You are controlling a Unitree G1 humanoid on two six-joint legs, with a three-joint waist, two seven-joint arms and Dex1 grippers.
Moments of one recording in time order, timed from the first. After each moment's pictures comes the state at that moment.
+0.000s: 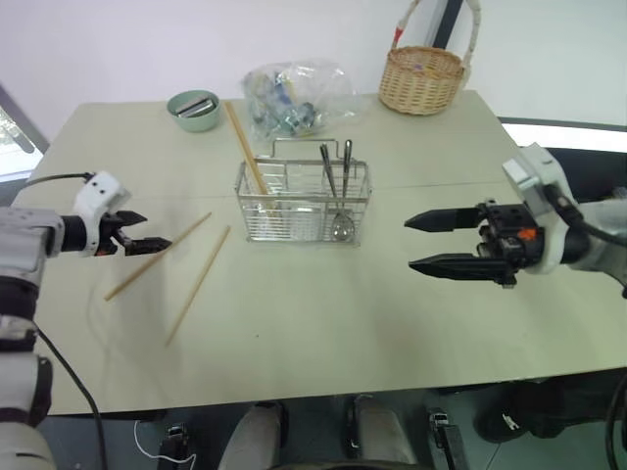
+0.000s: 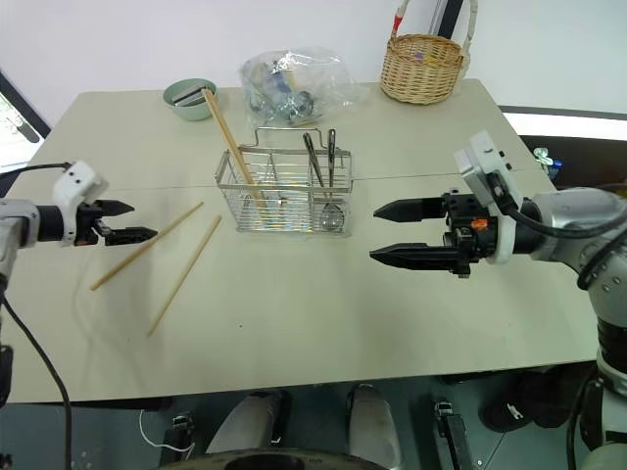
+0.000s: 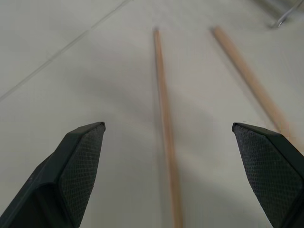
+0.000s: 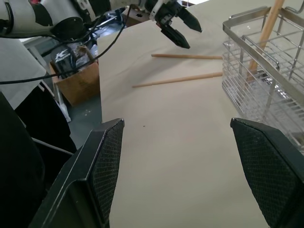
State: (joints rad) left arm -0.76 0.95 -0.14 0.79 -0.15 0.32 -1.19; right arm -0.44 -0.97 -0.27 -0.40 0.94 0.98 1.16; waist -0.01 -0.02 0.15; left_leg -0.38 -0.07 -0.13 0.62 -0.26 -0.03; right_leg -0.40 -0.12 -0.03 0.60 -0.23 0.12
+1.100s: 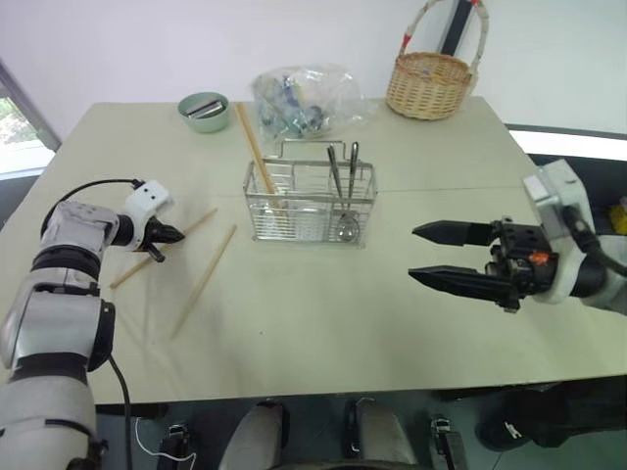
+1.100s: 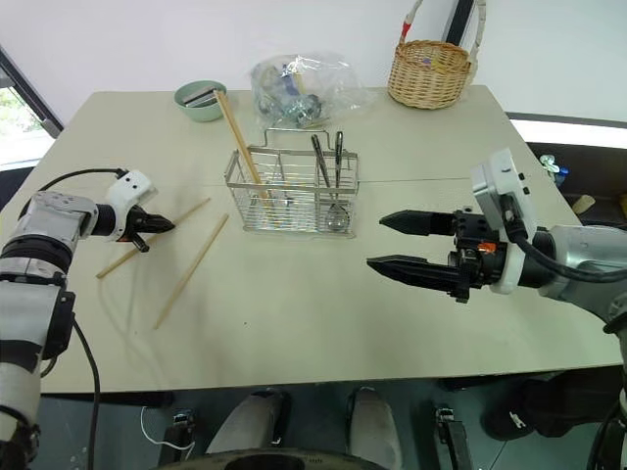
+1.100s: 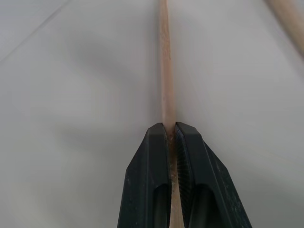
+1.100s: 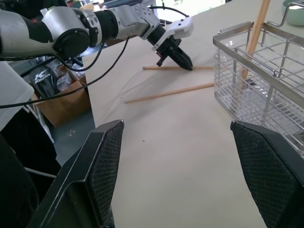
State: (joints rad) left arm -1.02 0.75 -0.11 1.25 0.11 0.10 -0.96; right arm -0.25 -0.98 -0.42 -0.56 1.19 0.99 0.87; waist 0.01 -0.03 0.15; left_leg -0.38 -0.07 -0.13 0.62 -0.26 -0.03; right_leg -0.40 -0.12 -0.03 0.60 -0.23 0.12
